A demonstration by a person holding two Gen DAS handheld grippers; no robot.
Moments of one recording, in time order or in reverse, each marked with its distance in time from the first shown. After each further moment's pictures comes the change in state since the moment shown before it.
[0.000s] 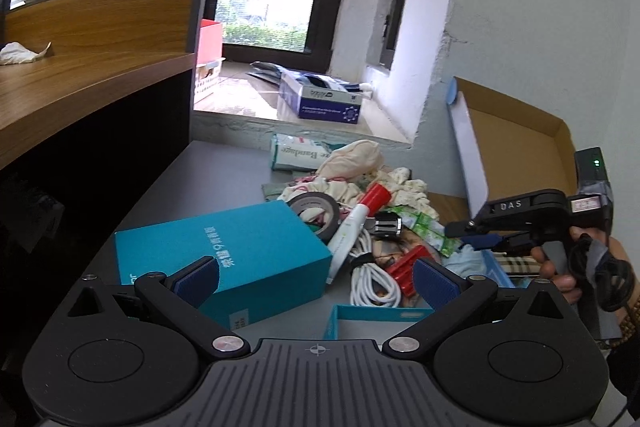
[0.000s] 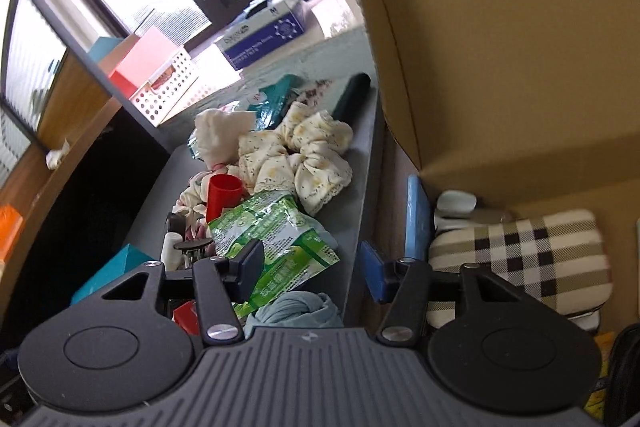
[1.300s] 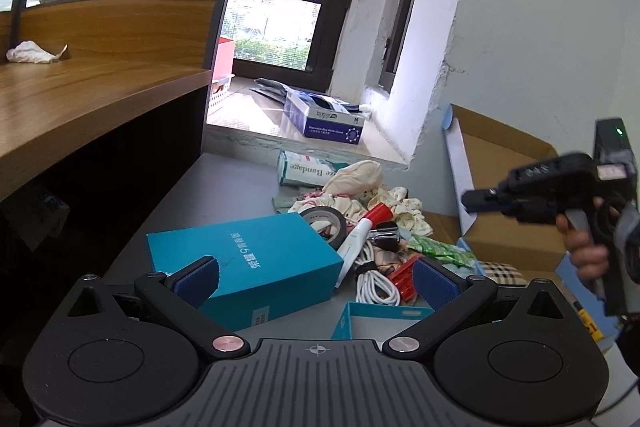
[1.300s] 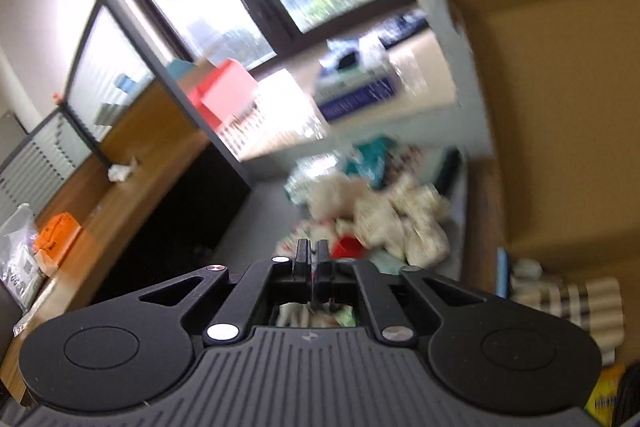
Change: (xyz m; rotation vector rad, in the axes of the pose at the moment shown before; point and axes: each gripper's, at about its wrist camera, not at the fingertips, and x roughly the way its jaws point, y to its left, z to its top) left arm -0.036 0.020 -0.003 -0.033 -0.058 -0.030; right arm -0.066 0.070 0.024 -0.101 -0.062 0.098
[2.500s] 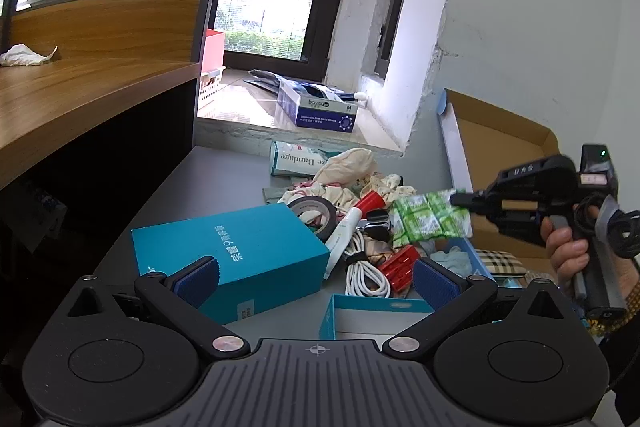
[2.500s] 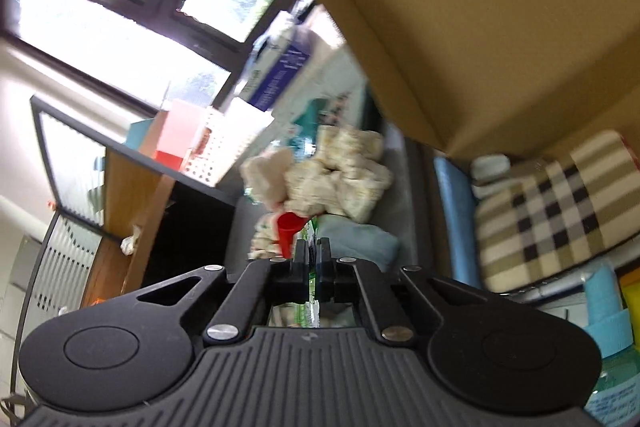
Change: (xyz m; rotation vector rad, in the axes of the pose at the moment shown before) left arm 0.002 -0.015 -0.003 0.026 0.026 0.003; right arm 0.032 -0.072 -0.028 0.387 -0.030 0.109
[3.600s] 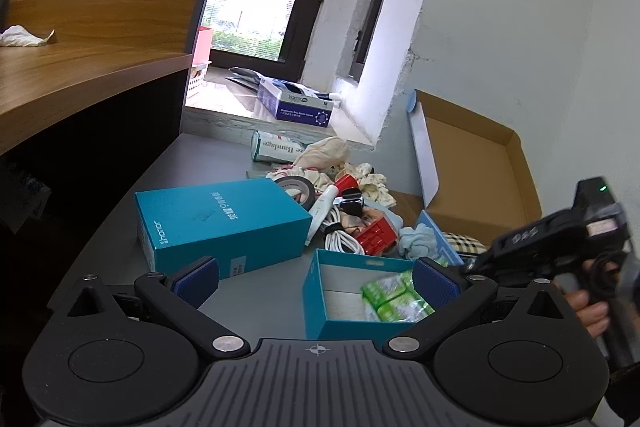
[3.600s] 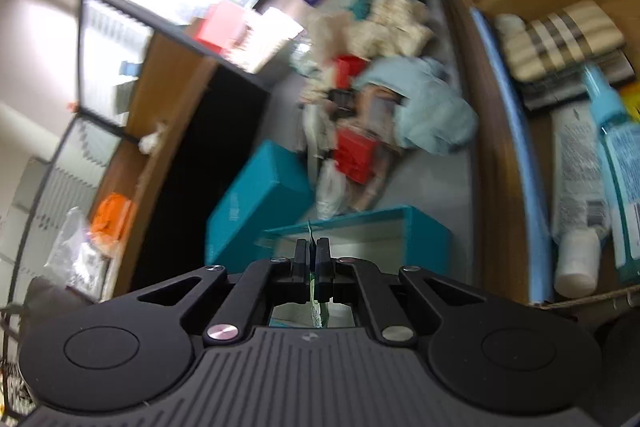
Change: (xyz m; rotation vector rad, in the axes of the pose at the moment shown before) left arm -0.039 0.015 -0.029 -0.025 -0.010 -0.106; right arm -0.048 0.030 -0.106 -0.055 0.211 -0.043
